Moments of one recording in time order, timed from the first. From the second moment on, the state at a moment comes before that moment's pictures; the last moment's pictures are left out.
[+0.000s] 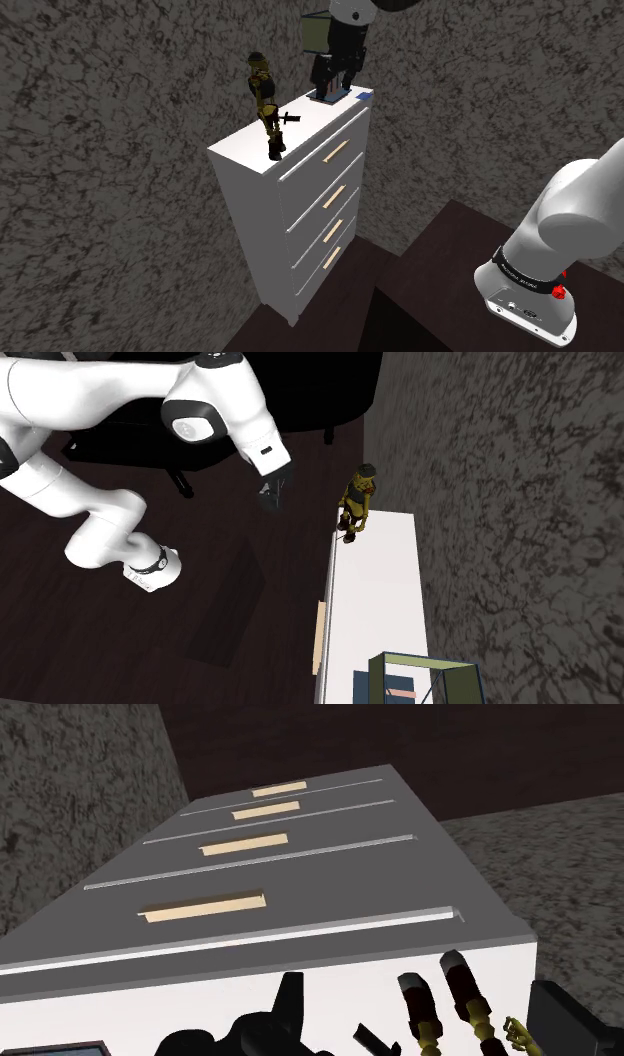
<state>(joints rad) 0.02 -0.27 0.28 -1.93 0.02 1.90 0.26</state>
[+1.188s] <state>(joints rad) 0.12 0.23 0.40 -1.42 -0.20 1.92 0.54</state>
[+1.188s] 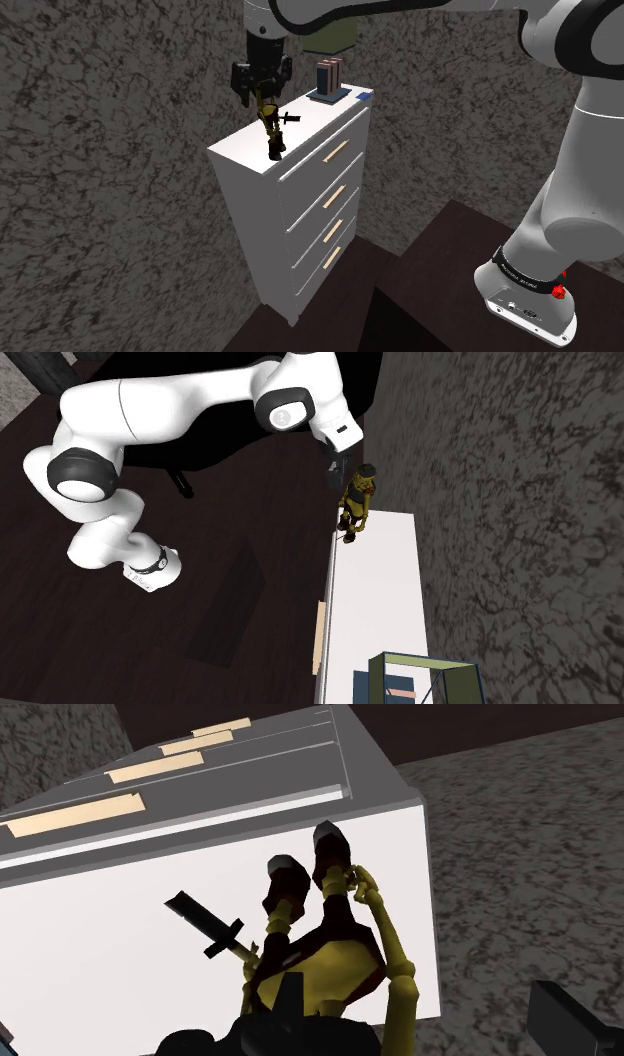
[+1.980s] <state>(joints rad) 0.12 0.22 0.40 -1.48 -0.20 1.97 0.54</state>
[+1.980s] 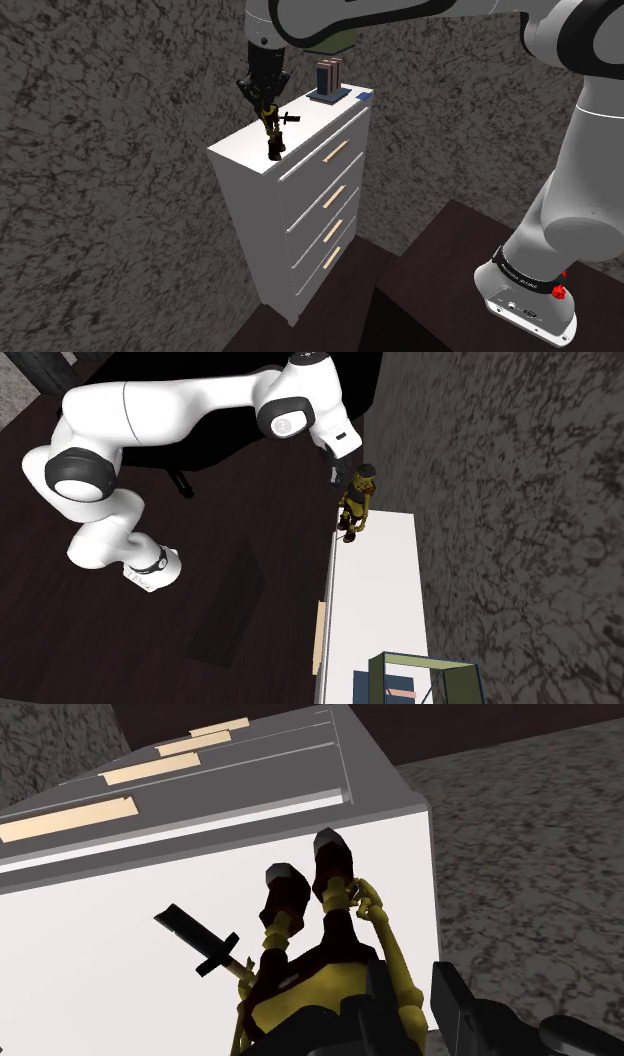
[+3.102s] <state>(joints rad) 0.15 0.28 0.40 -1.21 -0.22 1.75 0.53</state>
